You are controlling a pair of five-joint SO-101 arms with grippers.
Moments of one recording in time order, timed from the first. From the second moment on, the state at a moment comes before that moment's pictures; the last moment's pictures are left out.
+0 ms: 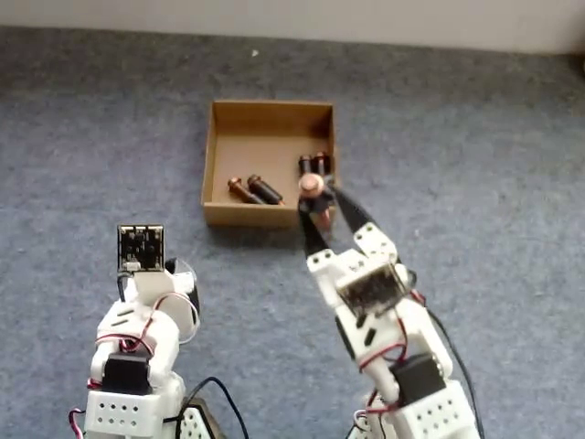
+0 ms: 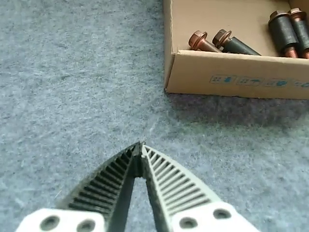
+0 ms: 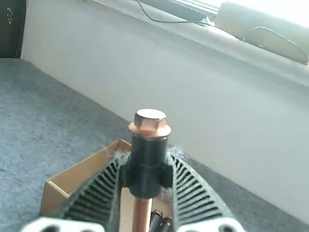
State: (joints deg) left arm -1.5 -103.6 96.0 57.5 11.7; right arm -30.0 -86.4 80.8 9.5 21.0
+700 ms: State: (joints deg) left arm -1.5 -103.6 96.0 57.5 11.7; right arm -28.7 -9.5 52.1 -15.5 21.0
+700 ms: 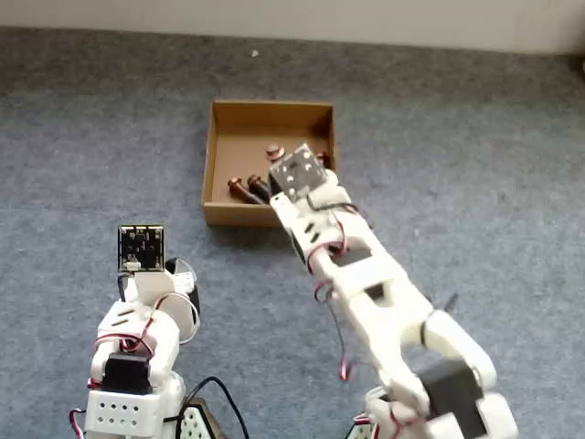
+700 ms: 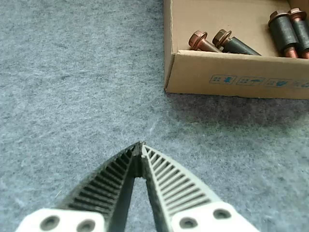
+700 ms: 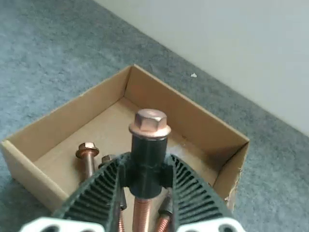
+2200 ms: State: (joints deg) left arm -1.5 -103.6 96.0 57.5 11.6; right arm -27.6 -69.8 94.7 -16.1 21.0
